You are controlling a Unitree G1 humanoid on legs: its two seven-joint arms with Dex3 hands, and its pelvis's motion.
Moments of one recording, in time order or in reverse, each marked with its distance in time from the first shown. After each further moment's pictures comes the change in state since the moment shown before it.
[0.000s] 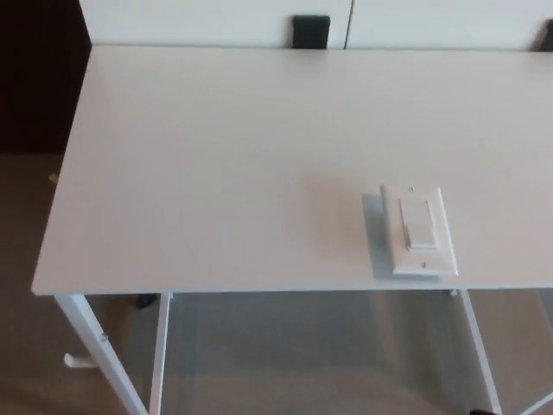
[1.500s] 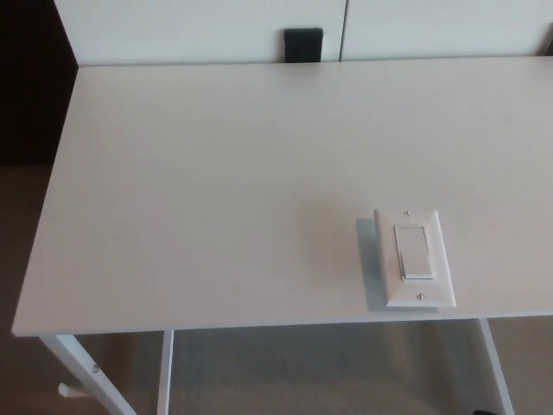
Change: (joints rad) left_arm 0.027 -0.019 -0.088 -0.132 -0.001 0.111 -0.081; right_arm -0.053 -0.019 0.005 0.102 -0.024 -0.020 -0.010
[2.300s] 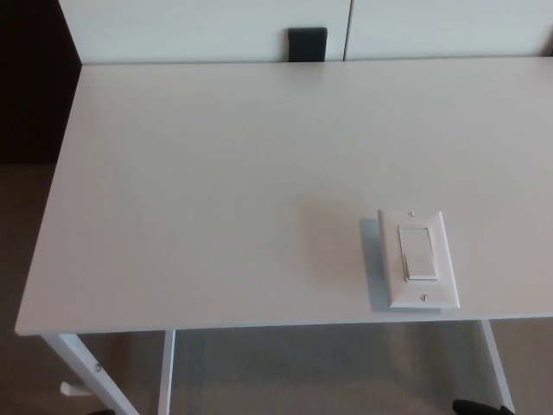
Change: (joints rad) left_arm -0.009 0.019 0.001 -0.048 -0.002 0.032 -0.016; right_arm 0.164 0.003 0.078 -0.323 -0.016 0.002 0.020
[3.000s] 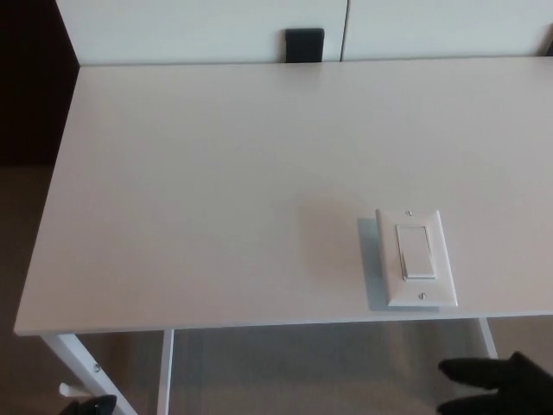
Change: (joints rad) left_arm -0.025 0.002 0.002 -0.009 -0.001 0.000 0.000; right_arm 0.374 -0.034 0.036 -0.889 0.003 -0.029 0.054
